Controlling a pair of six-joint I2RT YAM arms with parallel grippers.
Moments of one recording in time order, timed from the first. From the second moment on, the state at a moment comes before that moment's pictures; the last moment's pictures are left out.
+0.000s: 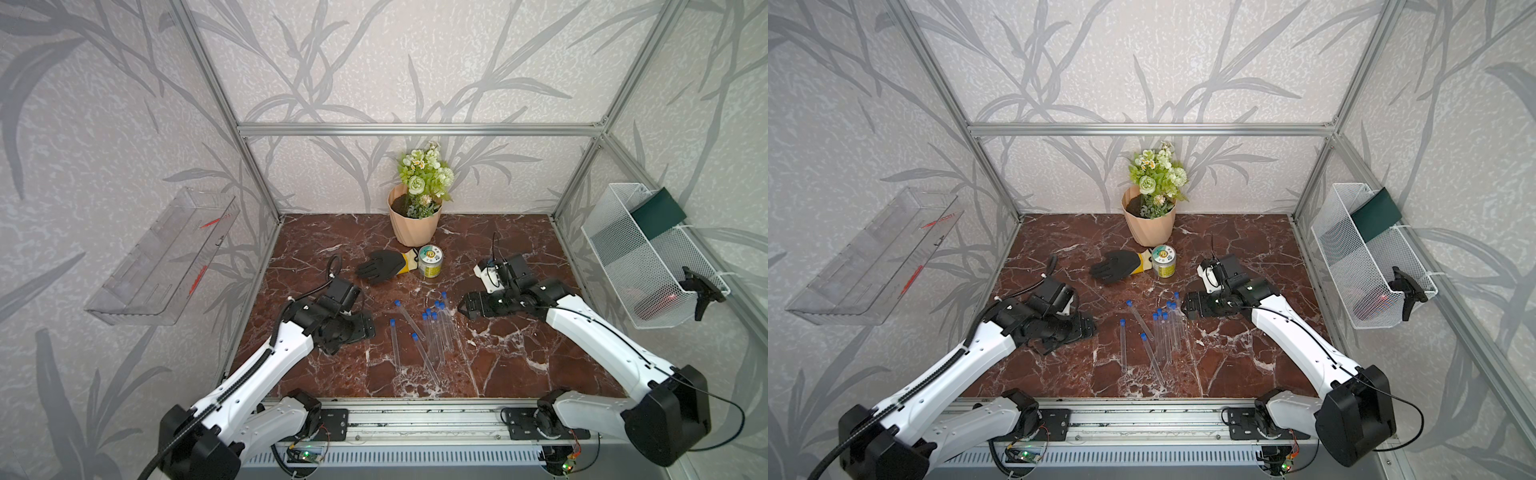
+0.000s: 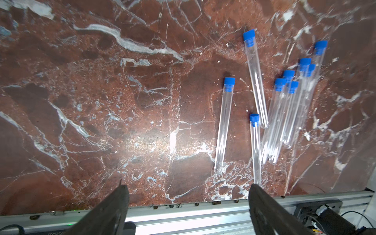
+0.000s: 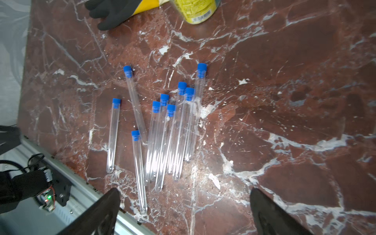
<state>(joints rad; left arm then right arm) -0.50 1.10 0.88 -1.02 0.09 -0.77 0.44 1.22 0.96 -0.75 -0.32 0.33</state>
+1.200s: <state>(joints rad) -0.64 1.54 0.99 -0.93 0.04 -0.71 0.45 1.16 0.87 -0.63 -0.41 0.42</state>
